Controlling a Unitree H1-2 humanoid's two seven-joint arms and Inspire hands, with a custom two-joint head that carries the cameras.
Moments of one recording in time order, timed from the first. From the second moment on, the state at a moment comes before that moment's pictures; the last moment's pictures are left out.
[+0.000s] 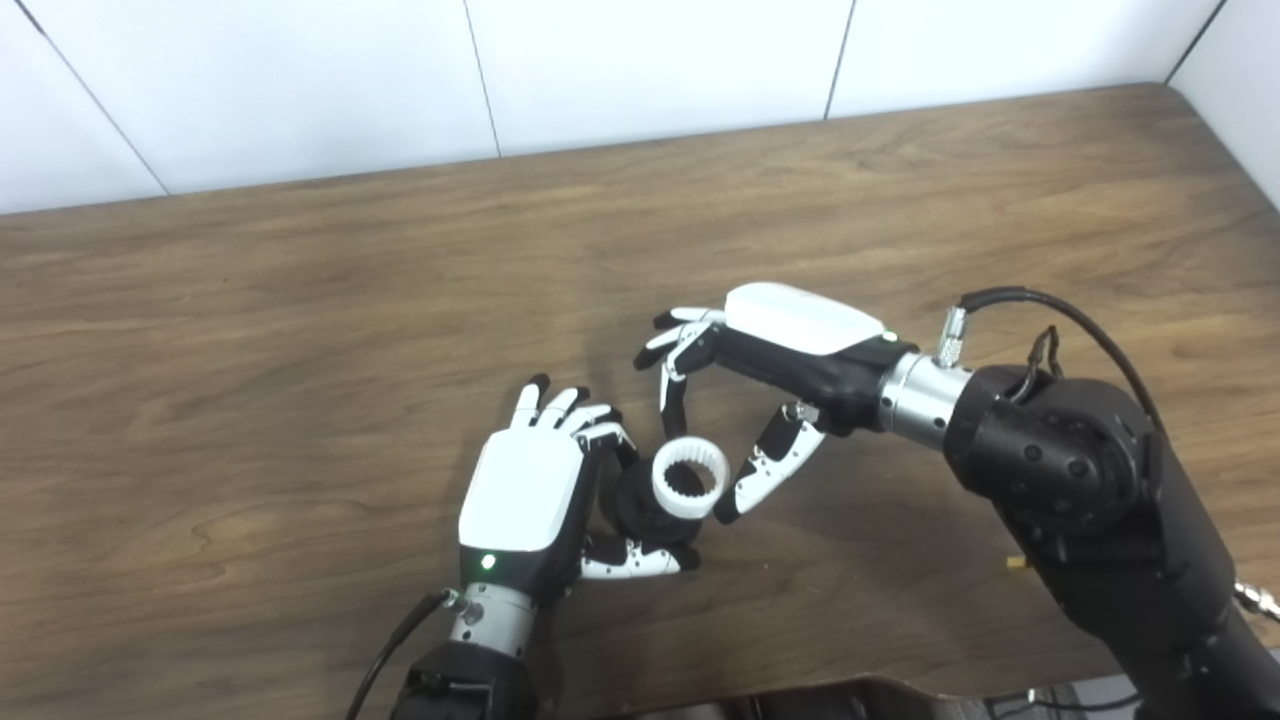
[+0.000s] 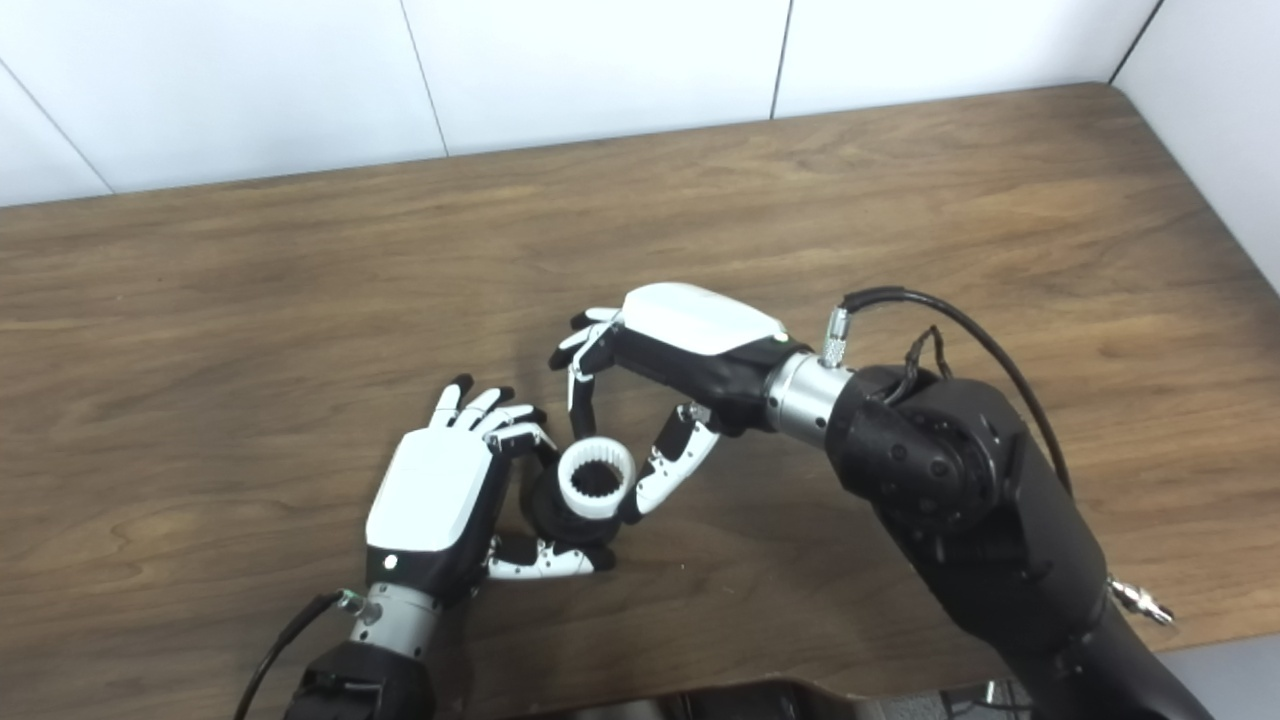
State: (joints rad) left arm 0.15 0.07 -0.51 -0.33 1.22 0.15 -0.10; right arm -0.27 -0.41 0.33 -0.72 -0.69 0.43 0.90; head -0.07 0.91
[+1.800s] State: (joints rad) left arm 0.15 0.05 -0.53 -0.34 1.24 0.18 -0.13; right arm -0.25 -0.40 0.37 -0.64 -0.70 0.33 0.82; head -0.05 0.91
